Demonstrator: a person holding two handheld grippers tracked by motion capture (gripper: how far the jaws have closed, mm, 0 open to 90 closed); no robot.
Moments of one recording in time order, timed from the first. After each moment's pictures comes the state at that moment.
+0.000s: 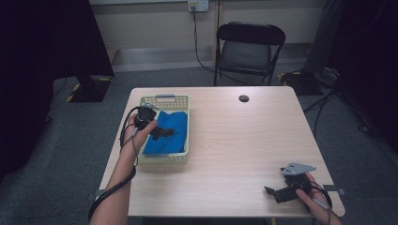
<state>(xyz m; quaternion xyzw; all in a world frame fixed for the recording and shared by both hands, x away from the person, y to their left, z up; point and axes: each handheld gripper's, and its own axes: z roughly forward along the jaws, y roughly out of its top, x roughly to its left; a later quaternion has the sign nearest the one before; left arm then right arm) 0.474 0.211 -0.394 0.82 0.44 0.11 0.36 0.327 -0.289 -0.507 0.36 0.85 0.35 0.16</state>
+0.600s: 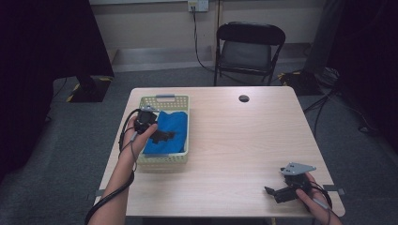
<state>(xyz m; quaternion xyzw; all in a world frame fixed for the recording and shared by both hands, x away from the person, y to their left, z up) 0.458 0.207 -0.389 0.82 0.42 0.12 0.37 0.327 -0.289 -0.507 0.36 0.85 0.35 0.16</state>
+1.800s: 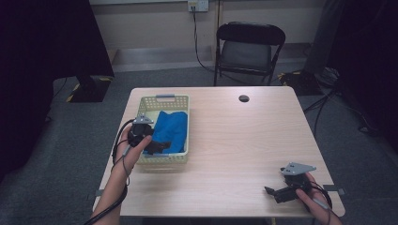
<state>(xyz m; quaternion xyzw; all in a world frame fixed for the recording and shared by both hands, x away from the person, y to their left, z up) 0.422 0.220 -0.398 0.82 0.40 0.12 0.39 0.327 -0.289 -0.507 0.36 0.85 0.35 0.16</state>
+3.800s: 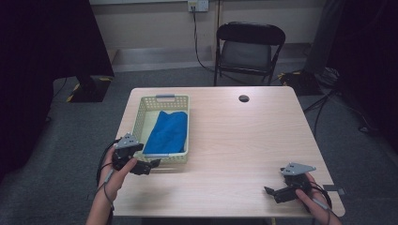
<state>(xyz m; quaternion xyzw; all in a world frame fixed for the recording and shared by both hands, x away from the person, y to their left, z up) 0.361 0.253 -0.415 0.81 0.38 0.14 0.43 0.326 -0.288 -0.507 0.37 0.85 0.35 0.16</state>
